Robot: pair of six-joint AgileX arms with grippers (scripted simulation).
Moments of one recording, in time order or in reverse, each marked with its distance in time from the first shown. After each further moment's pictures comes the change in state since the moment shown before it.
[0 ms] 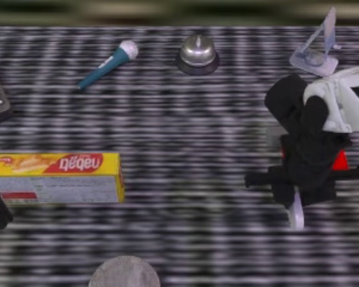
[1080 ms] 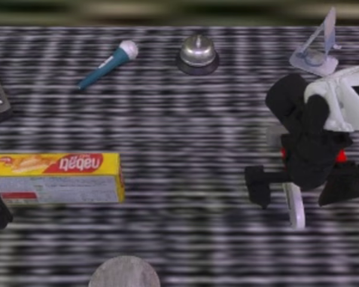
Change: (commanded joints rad) left arm 0.000 0.000 0.000 0.000 0.000 0.000; right arm 0.000 0.000 0.000 0.000 0.000 0.000
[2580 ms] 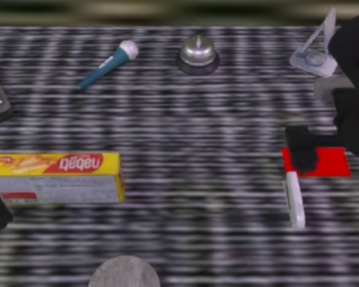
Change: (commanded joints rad) left arm 0.000 0.000 0.000 0.000 0.000 0.000; right arm -0.068 -0.375 0.019 -0.238 -0.001 -0.061
